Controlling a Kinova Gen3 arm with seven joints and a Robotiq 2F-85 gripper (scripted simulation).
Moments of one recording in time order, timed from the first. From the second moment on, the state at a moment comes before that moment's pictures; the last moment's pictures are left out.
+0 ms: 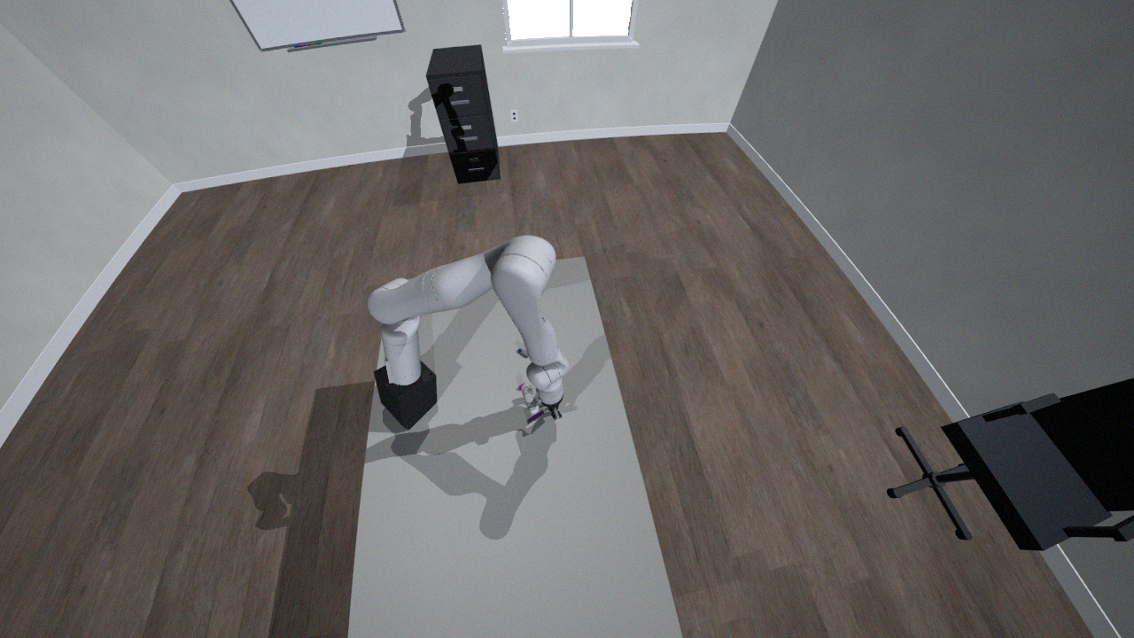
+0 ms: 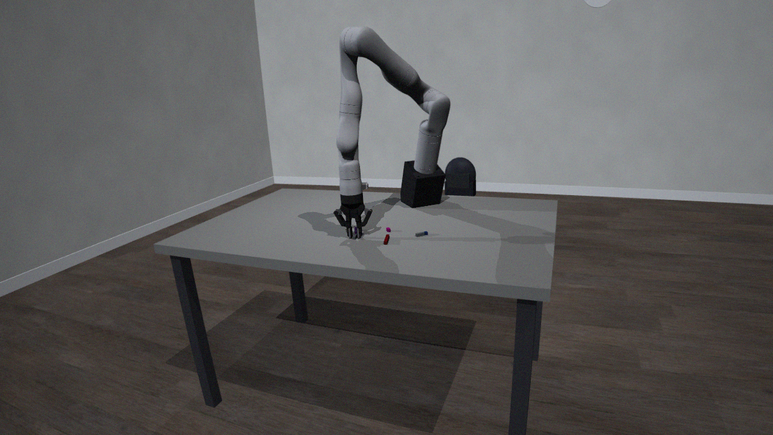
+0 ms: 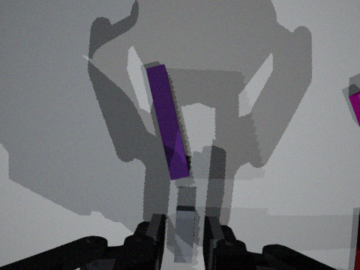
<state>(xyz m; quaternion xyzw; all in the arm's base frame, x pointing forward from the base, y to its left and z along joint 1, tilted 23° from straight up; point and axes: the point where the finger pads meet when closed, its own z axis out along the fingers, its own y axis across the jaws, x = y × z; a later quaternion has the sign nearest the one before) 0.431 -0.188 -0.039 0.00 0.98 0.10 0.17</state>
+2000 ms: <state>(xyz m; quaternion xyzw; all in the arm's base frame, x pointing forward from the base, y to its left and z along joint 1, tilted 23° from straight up) 0.431 -0.188 -0.039 0.00 0.98 0.10 0.17</state>
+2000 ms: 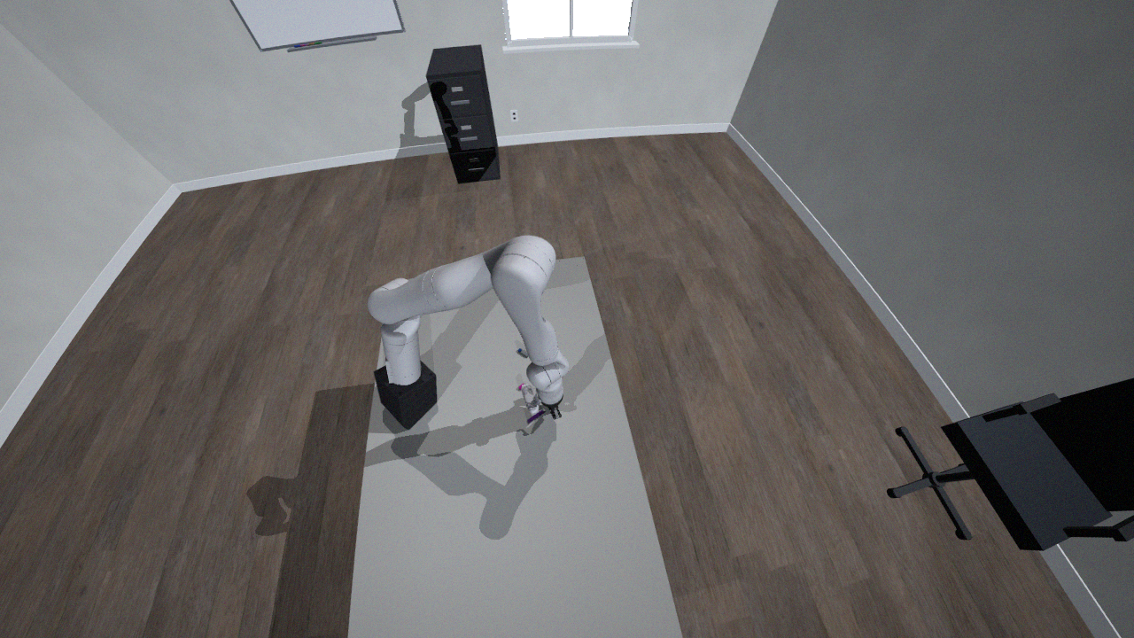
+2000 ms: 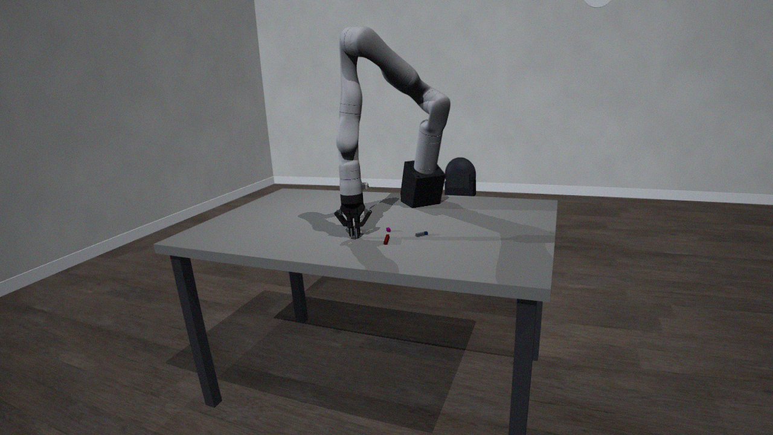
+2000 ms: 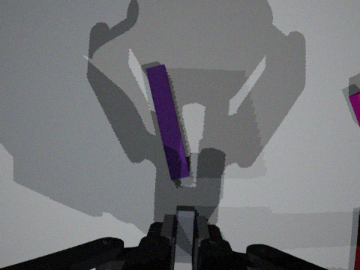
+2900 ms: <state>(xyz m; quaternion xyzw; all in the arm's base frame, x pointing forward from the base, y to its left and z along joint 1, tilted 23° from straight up) 0.396 -0.203 0.044 0.00 0.98 0.11 0.16</state>
